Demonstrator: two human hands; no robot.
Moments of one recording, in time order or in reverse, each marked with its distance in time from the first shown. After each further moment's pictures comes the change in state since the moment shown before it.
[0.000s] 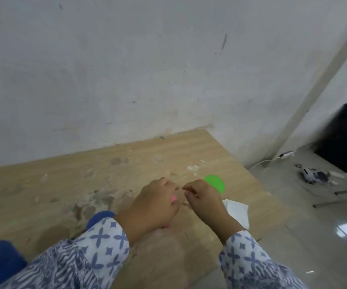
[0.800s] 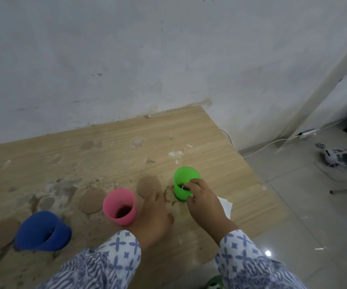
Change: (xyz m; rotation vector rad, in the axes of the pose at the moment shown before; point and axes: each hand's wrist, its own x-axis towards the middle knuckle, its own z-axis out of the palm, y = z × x) left_hand 0.084 0.056 0.140 -0.234 -0.157 -0.481; right_hand 0.029 0.154 -0.014 -0.092 -0.159 0.011
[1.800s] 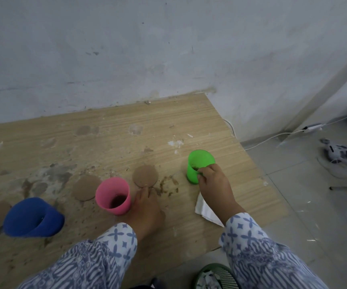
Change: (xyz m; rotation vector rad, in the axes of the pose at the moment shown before) left_hand 0.013 -0.024 0.025 0.102 -0.069 -0.135; right_hand 0.024 0.032 -0.012 -0.031 0.157 0.046
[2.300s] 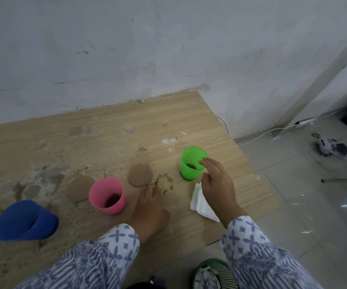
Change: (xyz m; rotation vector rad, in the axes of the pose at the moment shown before) left_hand -0.003 0.017 0.009 -0.022 0.030 0.110; right_hand -0.017 0.008 -0.013 0.143 0.174 -0.026
